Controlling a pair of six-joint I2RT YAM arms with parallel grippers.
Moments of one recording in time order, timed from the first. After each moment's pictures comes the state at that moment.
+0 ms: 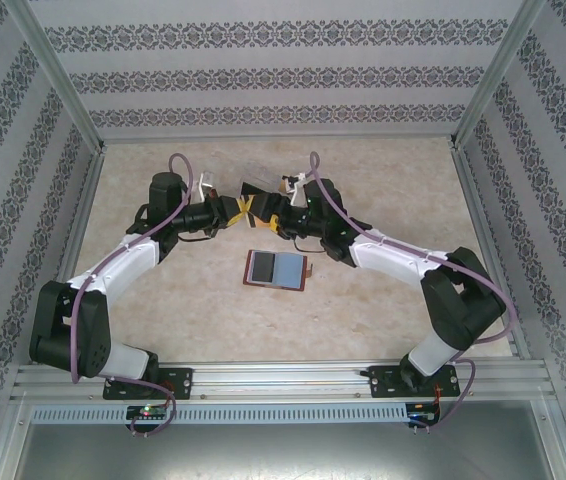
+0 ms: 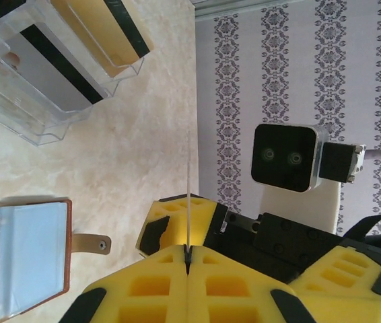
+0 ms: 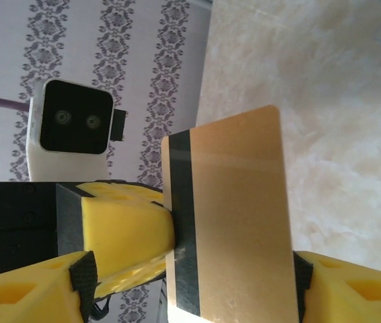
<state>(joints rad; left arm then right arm) -0.19 1.42 0.88 0.10 0.85 -1.04 0.64 1.62 1.00 0.32 -0.49 1.15</state>
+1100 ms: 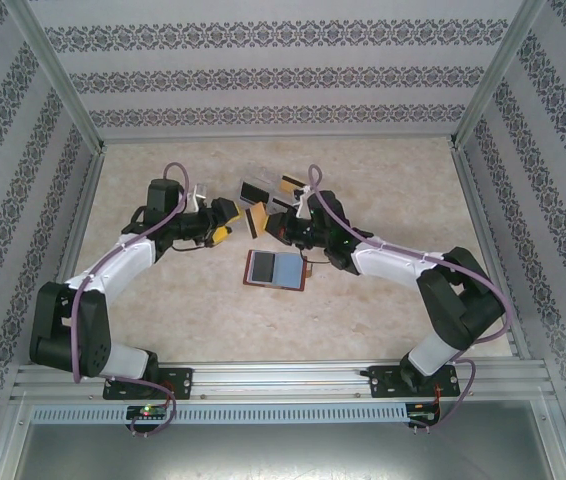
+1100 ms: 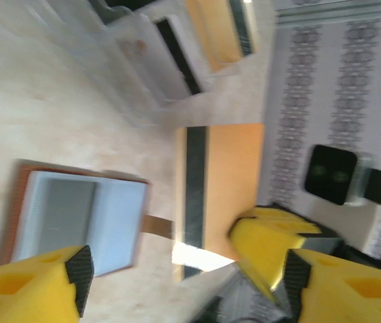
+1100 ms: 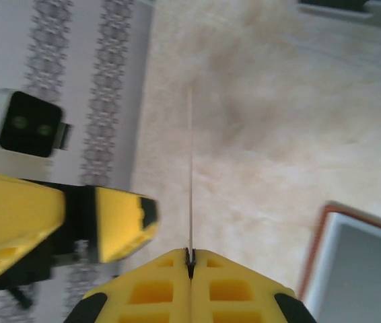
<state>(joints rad) -0.15 1.40 0.89 -0.23 0.73 -0.89 0.63 1.61 0.93 0.20 -0.39 0.98</state>
